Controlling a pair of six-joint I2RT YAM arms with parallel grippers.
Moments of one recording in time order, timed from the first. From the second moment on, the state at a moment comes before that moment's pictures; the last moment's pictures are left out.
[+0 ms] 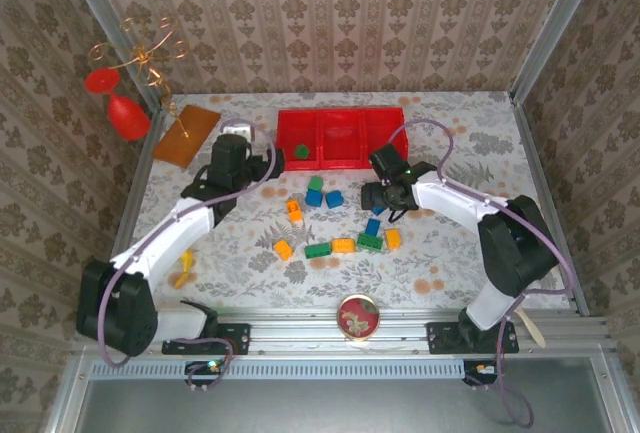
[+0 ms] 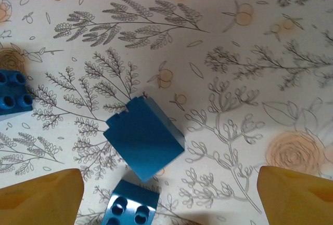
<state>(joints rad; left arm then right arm) -0.43 1.27 0.88 -0.15 -0.14 -0.32 0.50 1.68 1.11 -0.61 0.15 0.48</state>
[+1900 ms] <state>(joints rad) -0.31 1.15 0.69 -0.19 -0.08 -0.41 0.46 1.94 1.28 -0.67 0.13 0.40</state>
